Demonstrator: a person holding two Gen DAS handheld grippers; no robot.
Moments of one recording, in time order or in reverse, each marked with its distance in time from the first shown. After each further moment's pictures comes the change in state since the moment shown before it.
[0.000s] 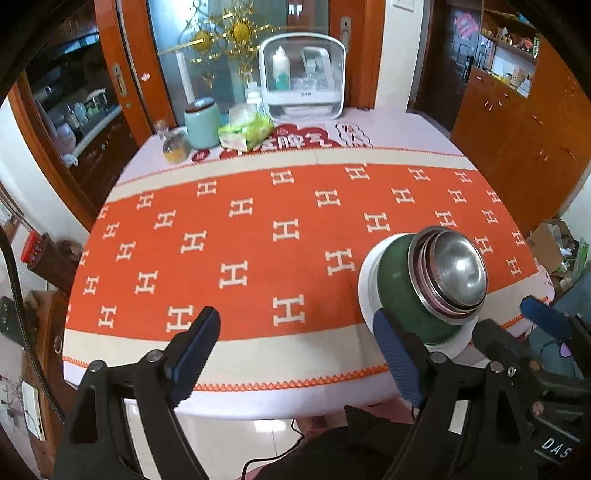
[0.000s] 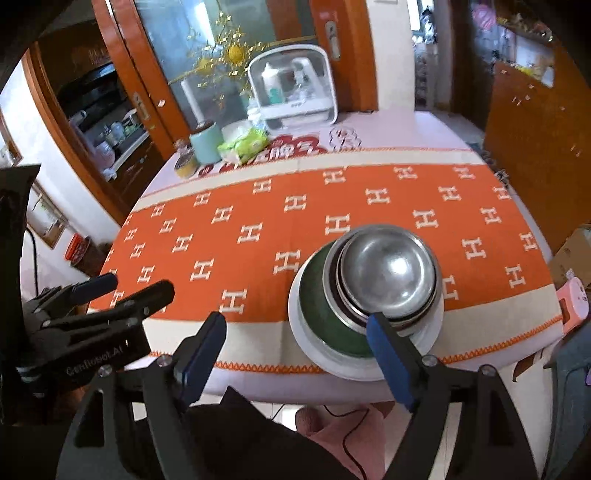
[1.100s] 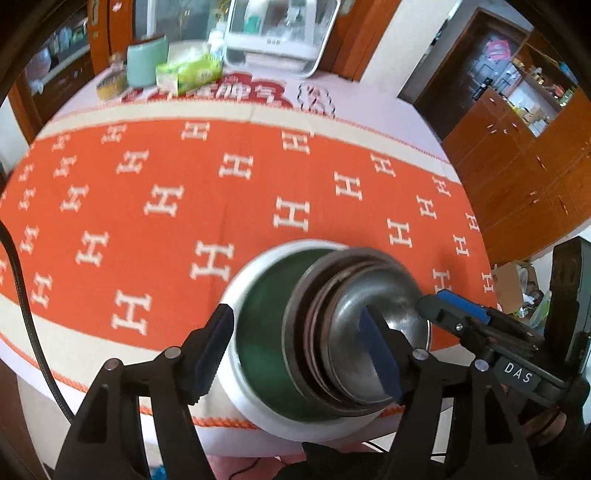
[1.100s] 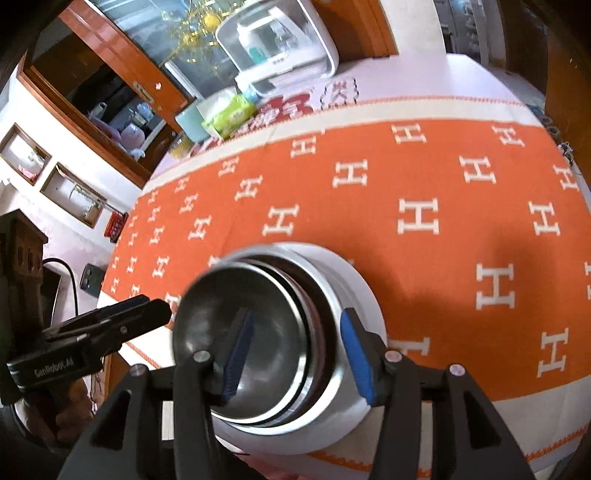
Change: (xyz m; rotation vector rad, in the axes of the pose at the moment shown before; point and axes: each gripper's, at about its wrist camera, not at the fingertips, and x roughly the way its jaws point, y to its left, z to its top) left arm 0.121 -0.112 0.045 -0.214 0.147 -0.193; right arm 0.132 -0.181 0.069 -0.027 0.194 0.300
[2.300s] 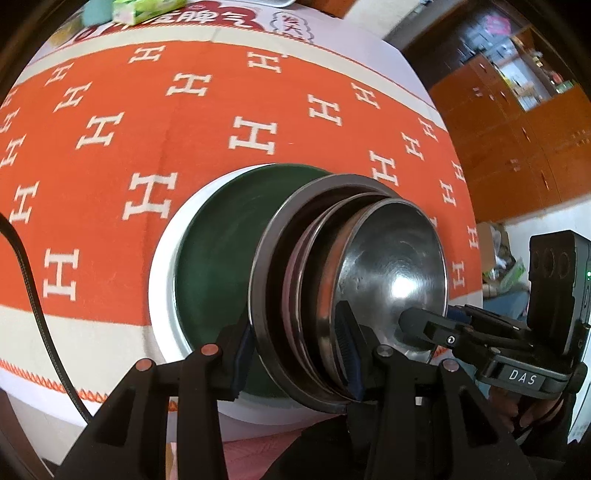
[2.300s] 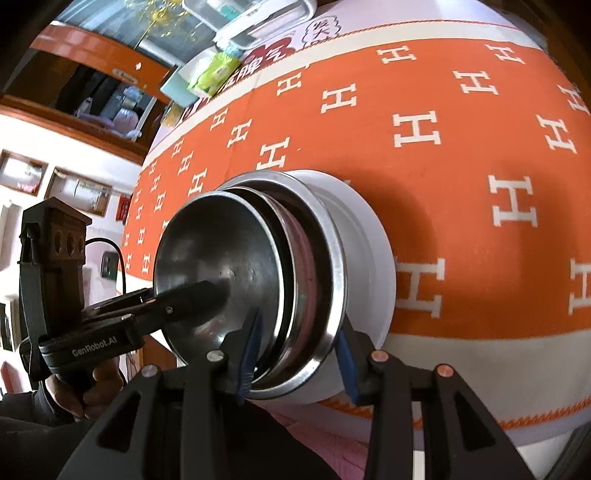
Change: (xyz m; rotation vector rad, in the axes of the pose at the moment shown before) left arm 0.068 -0.003 -0.022 -0.038 0.252 -0.142; right arm 0.032 -0.031 -0.027 0.106 0.271 0.120
